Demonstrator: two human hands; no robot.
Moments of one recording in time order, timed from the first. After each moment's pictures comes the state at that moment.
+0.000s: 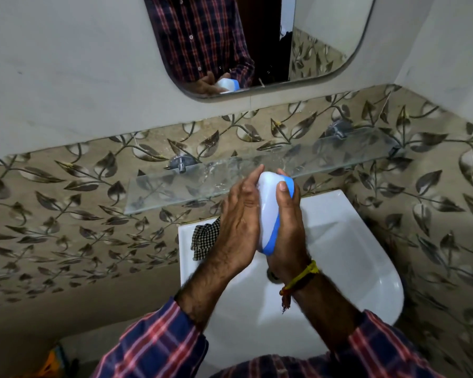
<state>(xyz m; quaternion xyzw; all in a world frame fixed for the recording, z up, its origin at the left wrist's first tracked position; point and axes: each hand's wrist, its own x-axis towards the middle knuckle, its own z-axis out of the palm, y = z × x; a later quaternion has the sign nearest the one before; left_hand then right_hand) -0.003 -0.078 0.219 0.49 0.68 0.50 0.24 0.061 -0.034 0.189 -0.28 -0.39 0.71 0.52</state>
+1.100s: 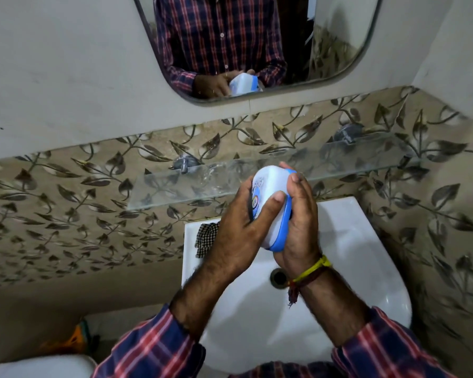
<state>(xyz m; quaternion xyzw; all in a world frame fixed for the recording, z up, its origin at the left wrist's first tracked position) 0.028 -0.072 0.237 0.43 0.66 0.54 0.29 0.089 -0.002 0.204 -0.22 -0.33 0.75 0.53</state>
